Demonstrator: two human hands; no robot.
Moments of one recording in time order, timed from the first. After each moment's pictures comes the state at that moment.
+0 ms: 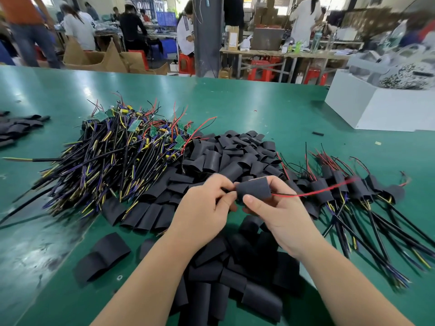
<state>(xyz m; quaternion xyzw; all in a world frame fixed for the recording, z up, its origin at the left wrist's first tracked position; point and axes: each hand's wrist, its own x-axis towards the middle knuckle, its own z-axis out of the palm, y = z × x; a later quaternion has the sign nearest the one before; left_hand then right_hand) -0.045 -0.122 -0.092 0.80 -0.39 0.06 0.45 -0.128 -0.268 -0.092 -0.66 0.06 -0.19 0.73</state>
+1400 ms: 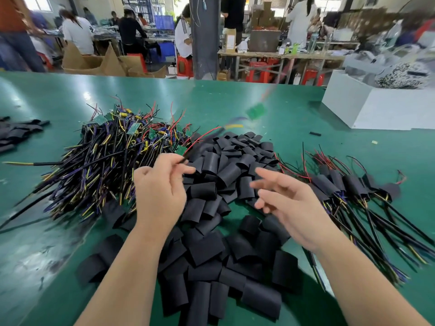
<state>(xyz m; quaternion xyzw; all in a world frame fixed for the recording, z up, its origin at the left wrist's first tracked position) -0.008 -0.095 -0.089 0.81 -0.28 0.32 0.41 -0.139 -0.284 -0.071 -0.65 0.10 -0.17 0.73</state>
